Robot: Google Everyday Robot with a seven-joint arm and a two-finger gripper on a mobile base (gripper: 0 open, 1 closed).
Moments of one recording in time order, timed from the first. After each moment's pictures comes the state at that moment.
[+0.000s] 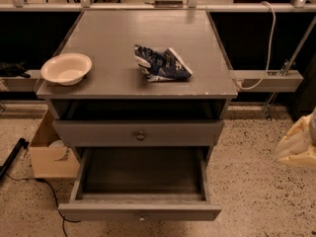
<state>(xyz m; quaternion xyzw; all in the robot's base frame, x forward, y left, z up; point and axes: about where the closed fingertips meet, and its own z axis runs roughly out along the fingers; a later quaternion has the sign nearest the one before) 0.353 -0.240 0.884 -0.60 0.78 0.05 0.16</state>
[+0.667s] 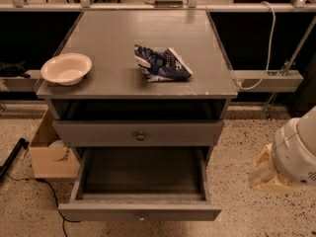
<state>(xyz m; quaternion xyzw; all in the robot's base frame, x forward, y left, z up) 0.329 -0.200 0.833 -0.65 0.75 0.06 0.11</state>
